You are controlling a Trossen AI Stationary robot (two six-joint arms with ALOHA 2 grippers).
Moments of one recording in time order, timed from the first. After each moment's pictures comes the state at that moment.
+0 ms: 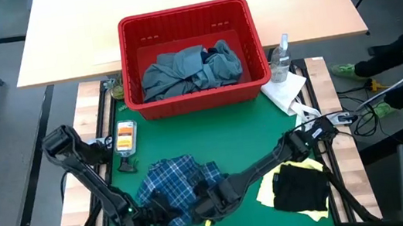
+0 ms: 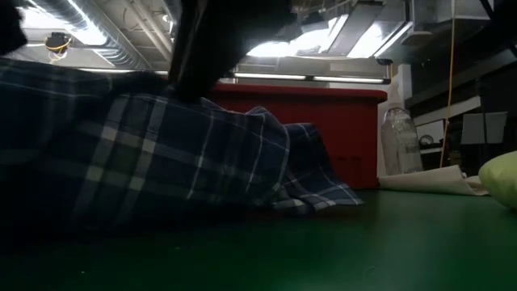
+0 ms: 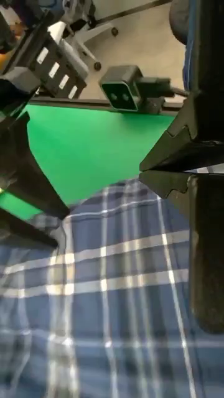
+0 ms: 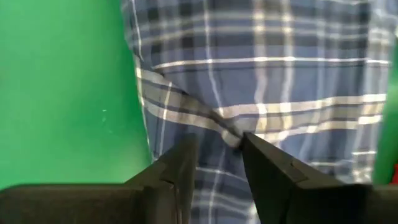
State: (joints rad) left arm -0.92 1.69 0.95 -0.13 -0.76 -1.17; right arm 0.46 2.45 2.34 -1.09 0.31 -0.21
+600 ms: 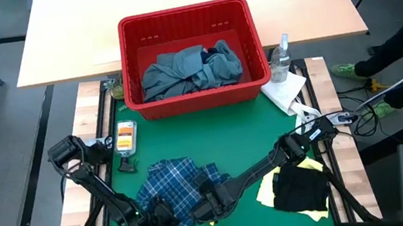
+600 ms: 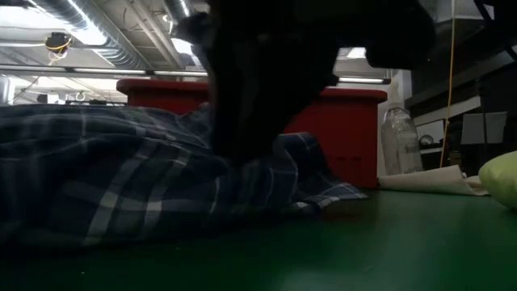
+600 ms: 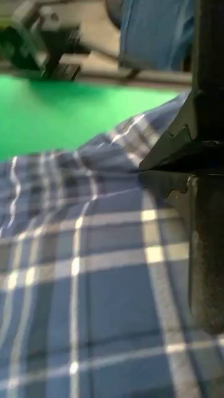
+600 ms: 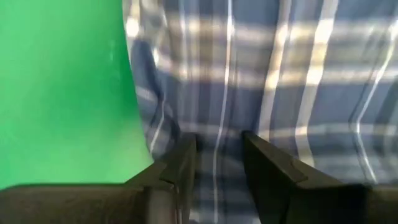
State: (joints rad) left arm -0.94 1.83 0.93 -0.10 -0.52 -1.25; right arm 0.47 2.52 2.34 -1.23 0.30 -0.21
